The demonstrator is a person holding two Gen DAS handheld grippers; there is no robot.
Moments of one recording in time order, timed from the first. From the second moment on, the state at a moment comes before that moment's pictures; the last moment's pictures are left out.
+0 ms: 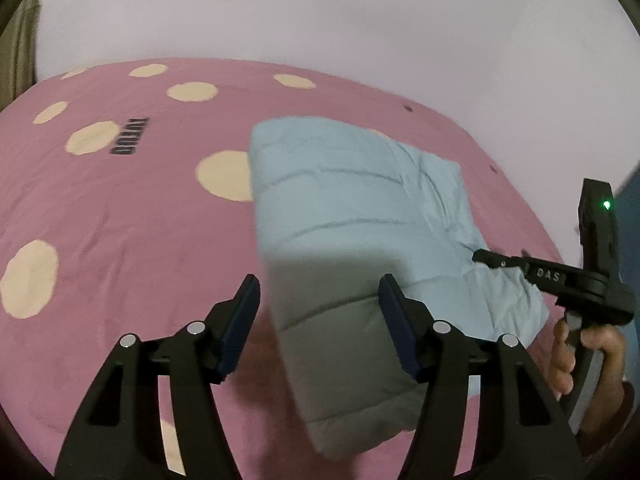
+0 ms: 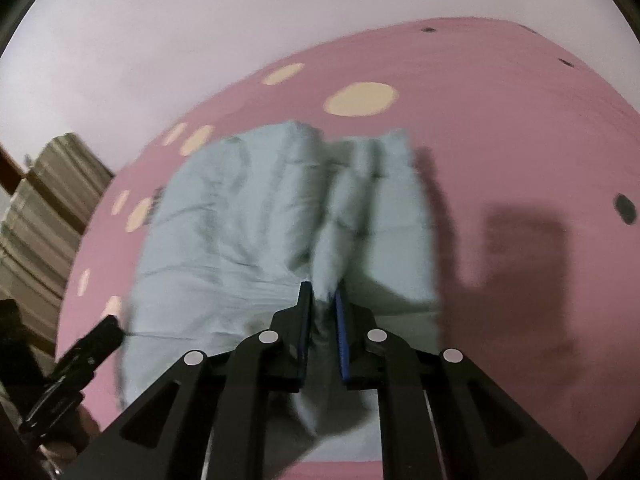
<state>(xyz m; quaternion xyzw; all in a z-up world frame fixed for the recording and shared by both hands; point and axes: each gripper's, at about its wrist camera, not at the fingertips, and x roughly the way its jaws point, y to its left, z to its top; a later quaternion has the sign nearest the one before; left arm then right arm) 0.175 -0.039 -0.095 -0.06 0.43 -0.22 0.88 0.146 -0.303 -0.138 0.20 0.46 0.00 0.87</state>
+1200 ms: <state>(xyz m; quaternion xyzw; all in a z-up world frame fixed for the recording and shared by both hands) 0.173 -0.046 -0.088 -0.06 0.41 -0.22 0.88 0.159 -0.311 -0.131 0.24 0.45 0.04 0.86</state>
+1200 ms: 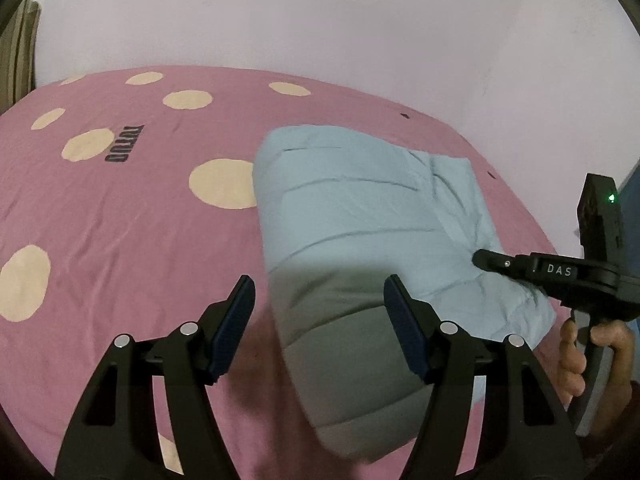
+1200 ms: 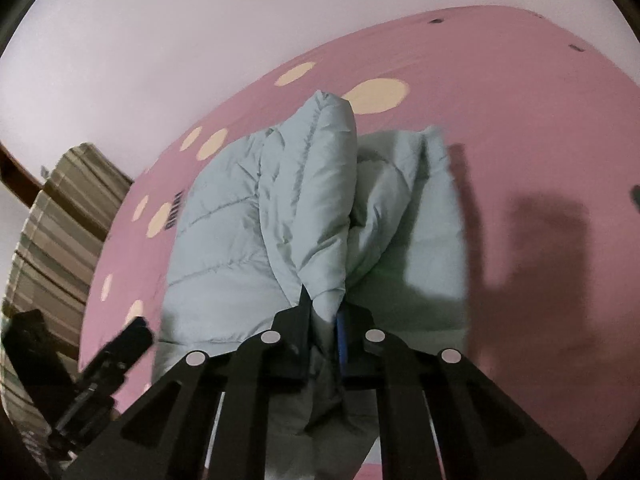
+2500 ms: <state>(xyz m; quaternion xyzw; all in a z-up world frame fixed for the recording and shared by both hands) 0.182 -0.103 -0.124 -0.02 0.46 -0.21 0.86 0.115 -0.298 -0.171 0.19 0.42 0.04 0.88</state>
